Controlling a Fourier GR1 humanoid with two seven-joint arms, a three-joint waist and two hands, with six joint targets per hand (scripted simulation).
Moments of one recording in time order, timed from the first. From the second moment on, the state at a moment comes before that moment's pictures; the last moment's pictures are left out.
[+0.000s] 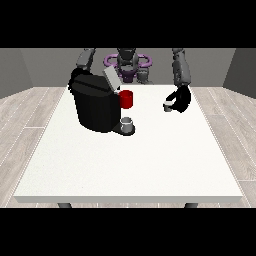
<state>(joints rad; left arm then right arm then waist) -0.59 0.40 0.04 -0.57 -0.63 0.14 -0.33 -0.22 -0.03 -0.06 -1.36 -0.03 -0.16 -0.05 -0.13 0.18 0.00</state>
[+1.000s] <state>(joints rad) -0.85 0.41 0.05 -0.68 -0.61 -0.10 -0.23 -0.24 -0.02 -0.05 -1.26 -0.04 -0.13 -0.11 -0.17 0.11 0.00</state>
